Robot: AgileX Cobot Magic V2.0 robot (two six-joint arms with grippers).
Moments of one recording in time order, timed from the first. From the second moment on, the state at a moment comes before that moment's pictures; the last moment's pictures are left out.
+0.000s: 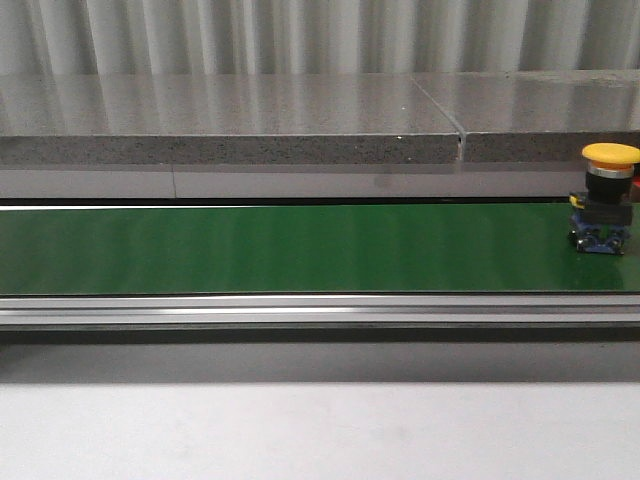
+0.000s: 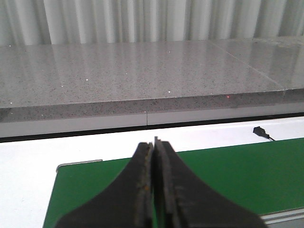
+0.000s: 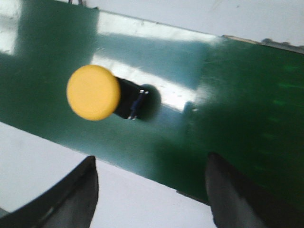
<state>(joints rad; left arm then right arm) -0.07 0.22 -0.41 -0.43 0.40 0.38 -0.26 1.45 -1.19 0.44 1.10 -0.57</state>
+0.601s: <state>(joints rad) -0.07 0.22 -0.41 -0.43 0.40 0.38 -0.17 1.59 -1.17 0.45 0.92 -0.61</state>
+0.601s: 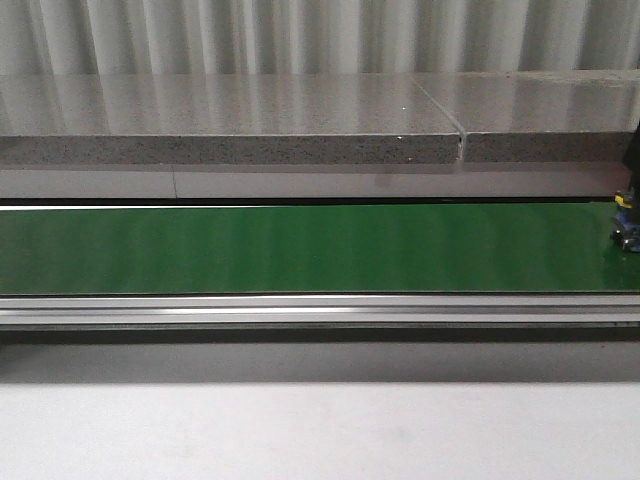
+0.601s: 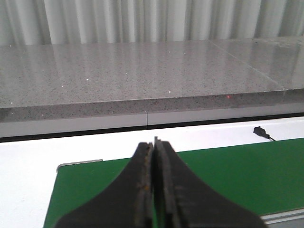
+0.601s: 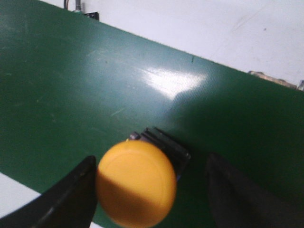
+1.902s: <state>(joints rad) -0.07 0.22 -0.41 -0.43 0.40 0.38 -0.52 1.31 -1.07 0.03 0.98 -0.01</state>
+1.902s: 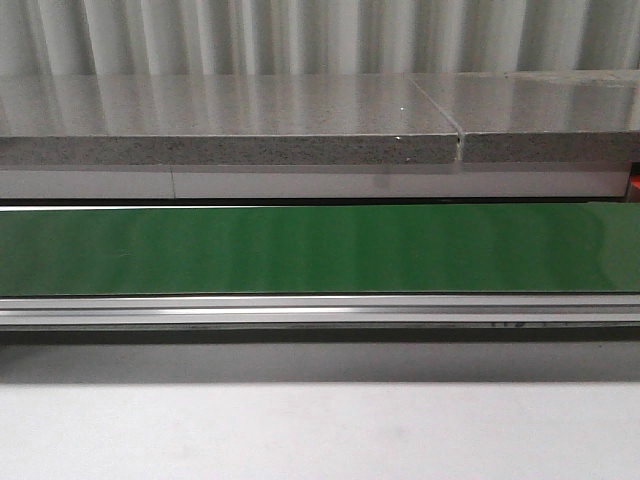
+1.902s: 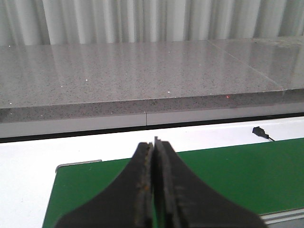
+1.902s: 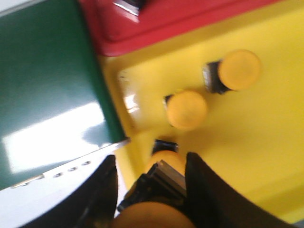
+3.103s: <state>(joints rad) -0.07 0.22 -0.41 -0.43 0.40 0.38 -0.74 1.60 -0.92 0.01 0.62 0.18</state>
